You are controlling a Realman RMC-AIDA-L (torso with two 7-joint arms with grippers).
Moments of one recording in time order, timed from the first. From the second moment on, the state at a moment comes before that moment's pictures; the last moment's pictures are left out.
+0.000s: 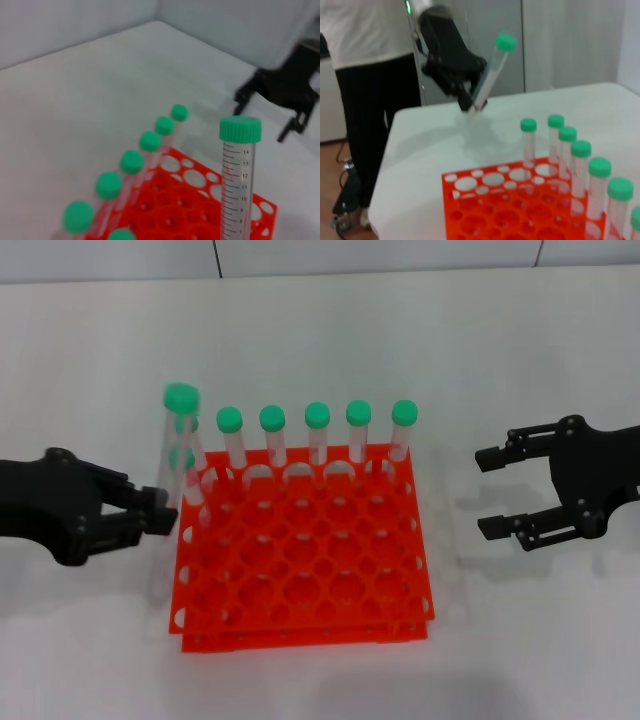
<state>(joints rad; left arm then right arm) -0.36 -2.07 0.86 1.40 2.10 1.92 -1.95 0.48 2.00 -0.95 -1.00 -1.95 -1.76 1.43</state>
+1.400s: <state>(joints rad) -0.54 -2.02 0.87 0.92 1.95 1.89 -1.40 0.50 2.01 -0.89 -0.81 -1.69 -1.85 1.49</state>
